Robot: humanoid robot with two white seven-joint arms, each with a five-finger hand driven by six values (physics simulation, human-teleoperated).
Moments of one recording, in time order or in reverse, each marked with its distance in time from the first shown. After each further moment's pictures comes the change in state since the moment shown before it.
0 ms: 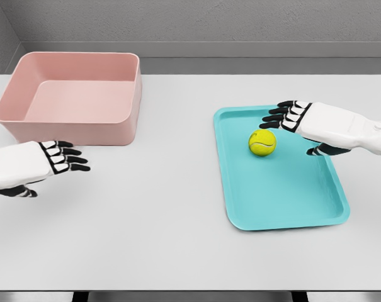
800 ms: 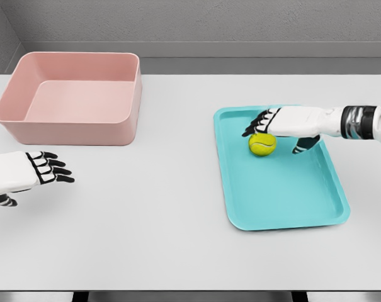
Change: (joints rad) left arm 0.023 0.059 0.000 0.013 -0.016 0.000 -0.055; right arm -0.262 0.253 0.186 0.280 0.029 -0.001 0.368
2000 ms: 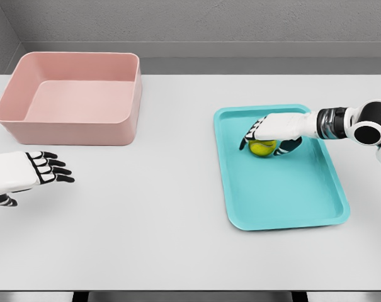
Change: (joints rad) left arm 0.002 -0.002 0.000 0.001 0.004 0.000 -0.001; right arm -0.063 0.122 0.081 0.172 0.024 0.001 0.034
